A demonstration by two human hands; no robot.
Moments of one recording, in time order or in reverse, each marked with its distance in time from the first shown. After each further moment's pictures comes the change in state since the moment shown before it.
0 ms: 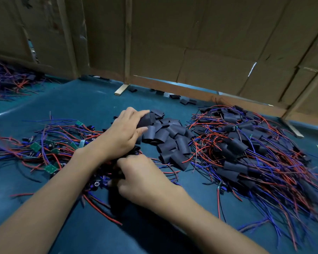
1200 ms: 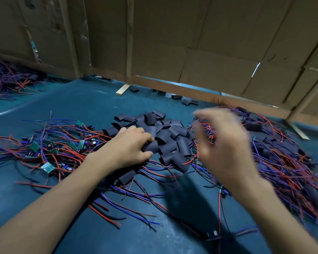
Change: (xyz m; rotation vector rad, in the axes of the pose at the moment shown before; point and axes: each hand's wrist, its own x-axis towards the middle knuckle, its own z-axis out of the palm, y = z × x) left_hand 0.000 0.017 0.020 0.307 -0.203 -0.028; right_hand -0.057 0.087 -0.094 -0.216 0.802 -0.011
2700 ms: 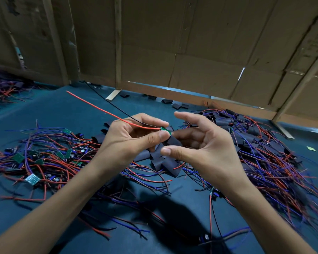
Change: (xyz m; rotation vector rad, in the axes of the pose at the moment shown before) left_hand -0.019 0.060 -0.056 -1.421 0.306 0.059; right_hand 0.007 -0.024 -0.018 0.921 -0.268 0.550
